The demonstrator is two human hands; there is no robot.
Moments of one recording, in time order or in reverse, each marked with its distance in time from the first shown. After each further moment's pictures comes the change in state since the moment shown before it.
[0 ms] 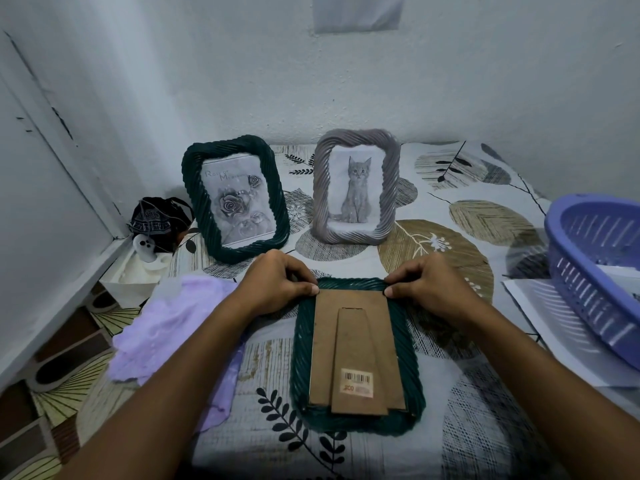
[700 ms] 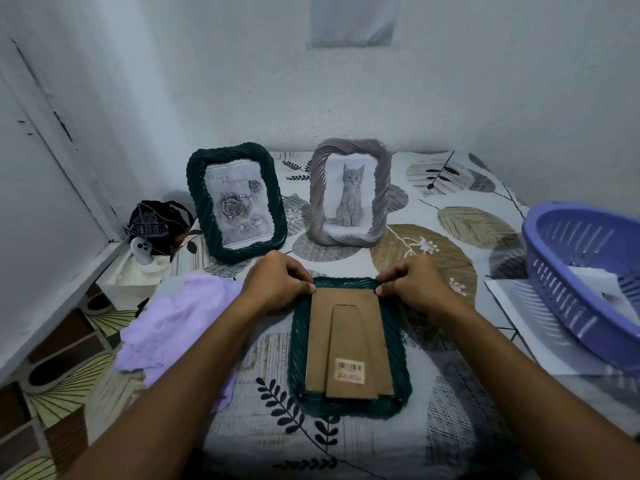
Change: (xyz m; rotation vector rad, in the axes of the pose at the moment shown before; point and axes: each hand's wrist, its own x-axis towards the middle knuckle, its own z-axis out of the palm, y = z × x) left_hand -0.005 0.018 0.007 0.045 0.072 -0.203; right_hand -0.002 -0.006 0.009 0.058 0.067 0.105
